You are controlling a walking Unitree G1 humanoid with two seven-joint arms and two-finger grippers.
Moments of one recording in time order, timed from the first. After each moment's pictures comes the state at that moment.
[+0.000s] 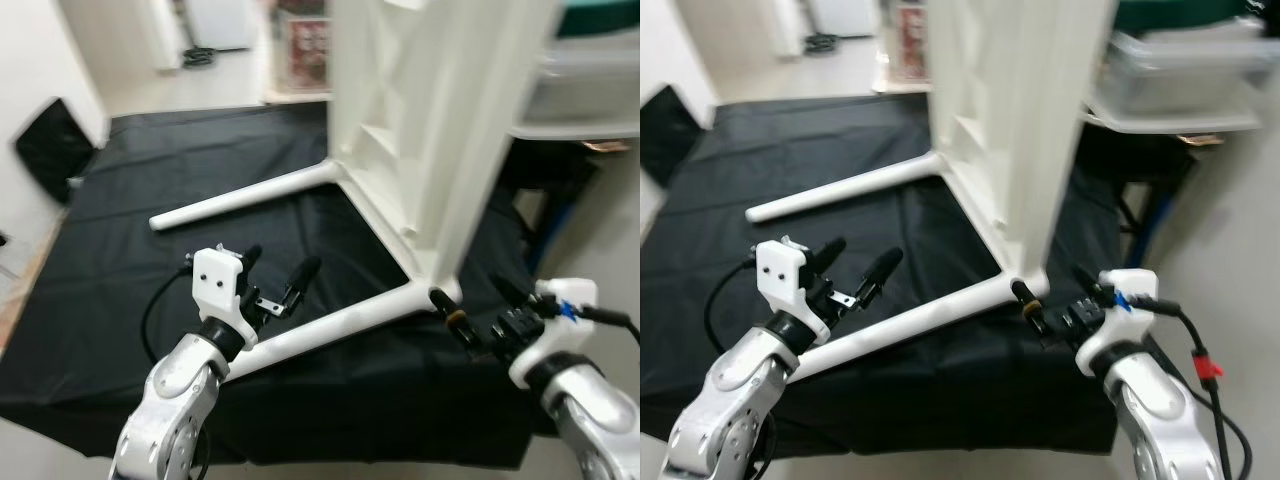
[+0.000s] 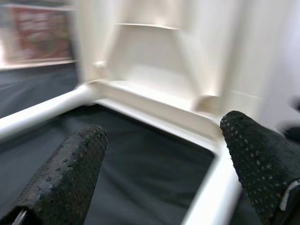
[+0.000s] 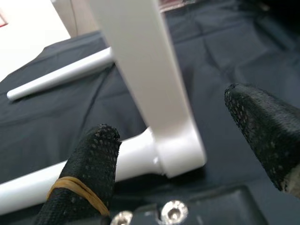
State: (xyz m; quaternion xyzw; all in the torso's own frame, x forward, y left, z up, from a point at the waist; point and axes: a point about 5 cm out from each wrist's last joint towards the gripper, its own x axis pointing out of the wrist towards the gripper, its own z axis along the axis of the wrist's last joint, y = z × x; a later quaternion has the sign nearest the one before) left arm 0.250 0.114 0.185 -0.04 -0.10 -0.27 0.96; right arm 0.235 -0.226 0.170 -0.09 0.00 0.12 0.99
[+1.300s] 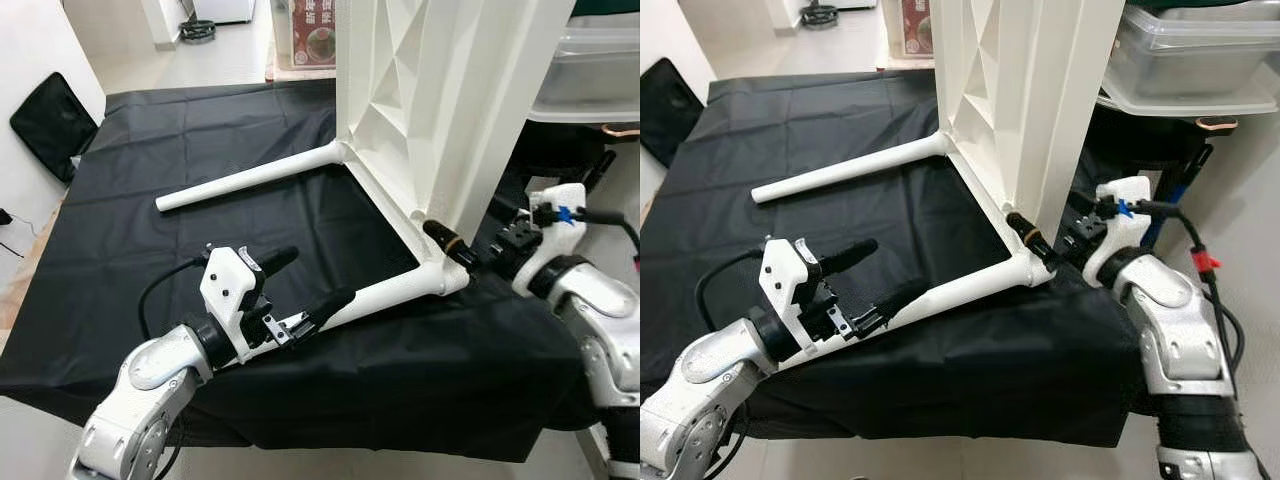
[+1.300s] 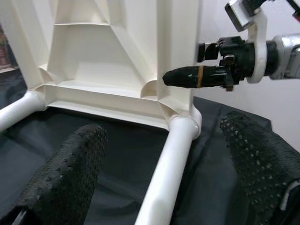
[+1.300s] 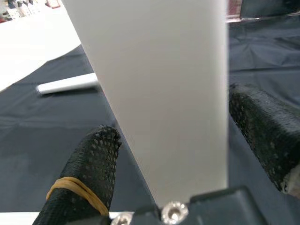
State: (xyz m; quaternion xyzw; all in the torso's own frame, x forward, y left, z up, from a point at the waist) left arm 0.234 0.116 0.201 0.01 -0.11 -0.39 0.91; right arm 0.311 -0.230 0.210 -0.14 -0.04 0.20 0.97
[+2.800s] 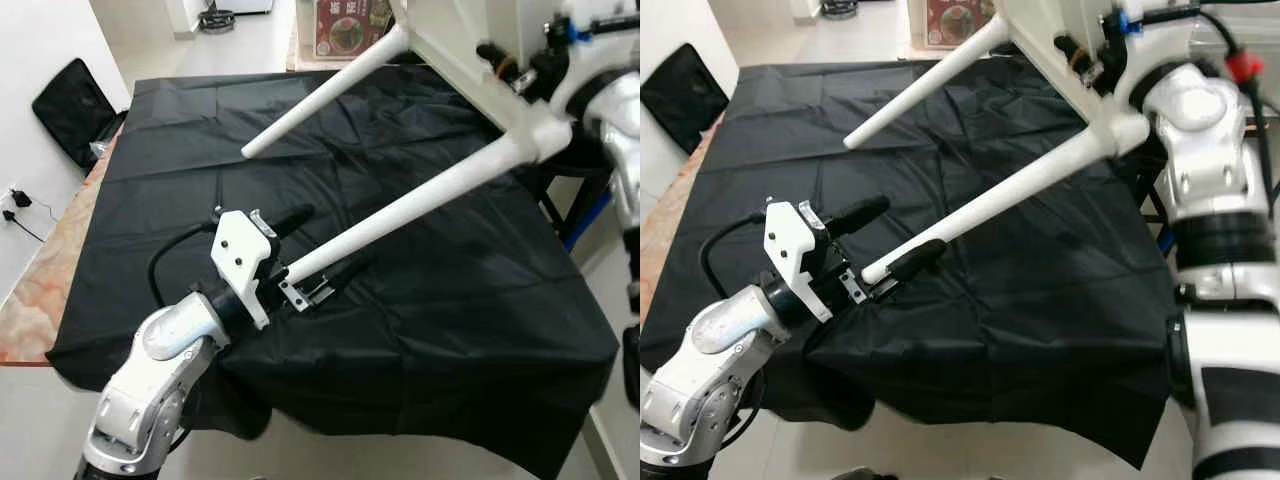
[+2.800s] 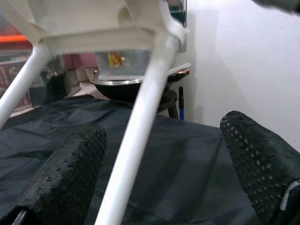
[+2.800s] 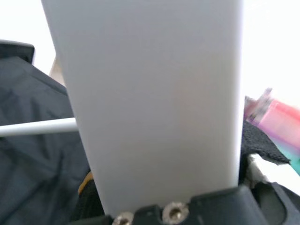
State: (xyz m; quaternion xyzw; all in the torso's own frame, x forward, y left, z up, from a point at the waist) left arm 0.243 0.097 0.236 0.02 -0.19 -0.39 0.90; right arm 0.367 -0.225 0.411 -0.47 -0.21 0.07 0.86
